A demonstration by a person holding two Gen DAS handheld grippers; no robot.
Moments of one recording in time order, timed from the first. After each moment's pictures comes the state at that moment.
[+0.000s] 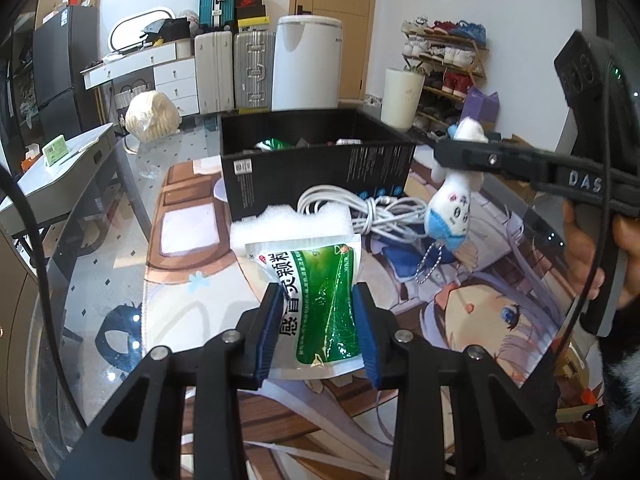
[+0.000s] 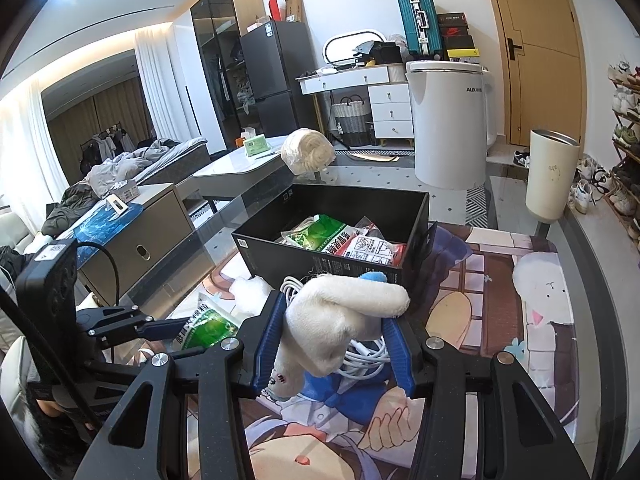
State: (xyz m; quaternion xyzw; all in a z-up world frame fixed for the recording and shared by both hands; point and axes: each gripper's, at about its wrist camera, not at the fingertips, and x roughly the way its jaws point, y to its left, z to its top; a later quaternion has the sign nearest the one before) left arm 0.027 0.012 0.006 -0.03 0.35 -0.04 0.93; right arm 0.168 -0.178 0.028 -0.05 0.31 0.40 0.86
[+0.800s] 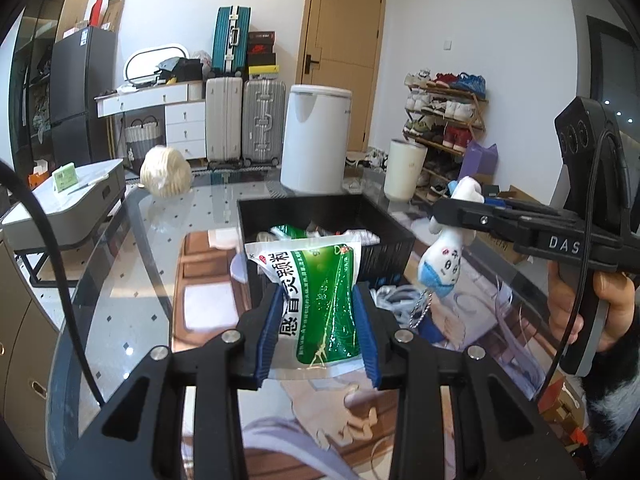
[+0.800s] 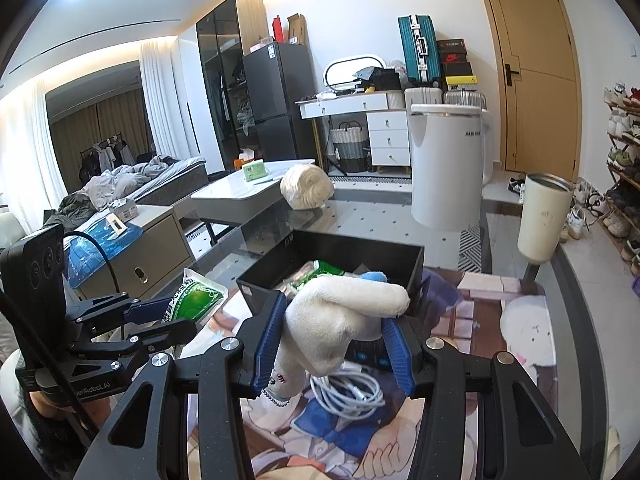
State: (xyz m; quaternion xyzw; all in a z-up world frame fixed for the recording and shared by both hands) left arm 0.032 0.027 0.053 -0.05 0.26 -0.04 0.96; right arm 0.173 -0.173 0.062 -0.04 0.26 0.40 0.88
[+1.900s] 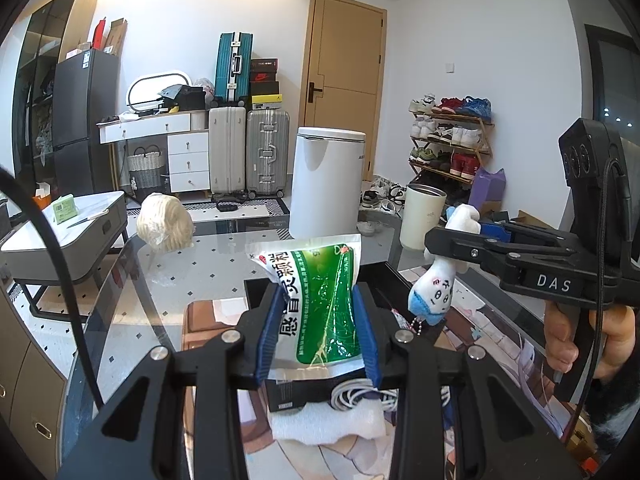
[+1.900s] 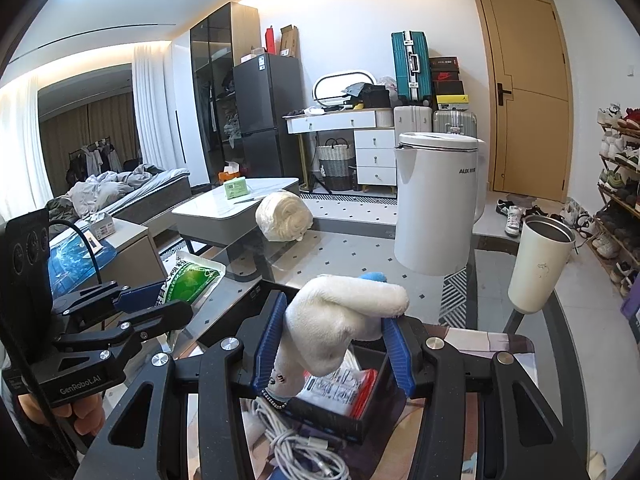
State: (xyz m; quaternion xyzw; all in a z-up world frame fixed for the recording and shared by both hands) left arm 0.088 0.043 0.076 -0.04 0.22 -0.02 0.98; right arm 0.232 -0.146 0.081 -0.05 0.23 0.37 0.90
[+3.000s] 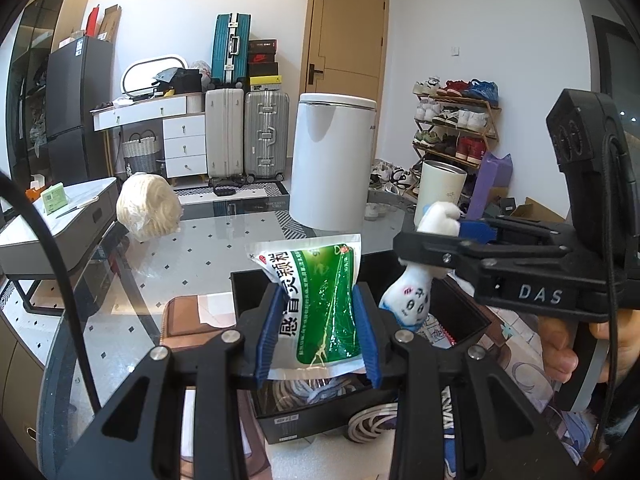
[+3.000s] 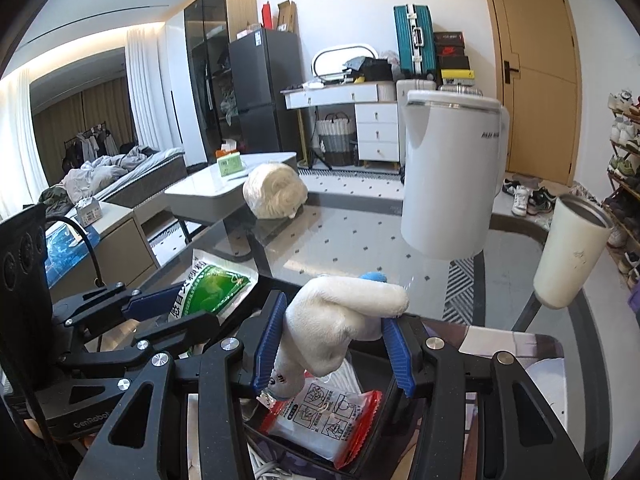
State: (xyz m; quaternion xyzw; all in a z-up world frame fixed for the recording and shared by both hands) left arm 0.138 0.044 0.048 -0.04 0.24 -0.03 0.97; right arm 0.282 -0.104 0.049 -0.07 0.28 0.37 0.88
